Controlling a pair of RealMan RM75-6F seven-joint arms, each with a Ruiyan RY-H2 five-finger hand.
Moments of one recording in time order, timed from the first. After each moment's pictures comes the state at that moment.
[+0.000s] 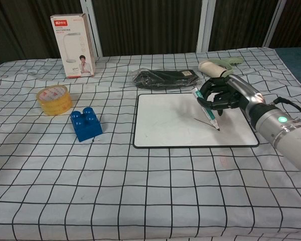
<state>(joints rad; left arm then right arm) -0.16 -1.12 0.04 -1.51 1.67 1.49 -0.11 0.67 -2.00 0.24 -0.71 -1.35 1.06 0.80</state>
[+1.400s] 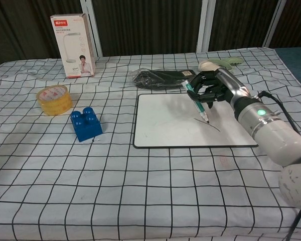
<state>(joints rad) -0.16 -1.12 0.04 -1.51 1.68 1.49 -0.13 0.77 -2.11 0.33 -0.57 -1.30 1.04 0.74</state>
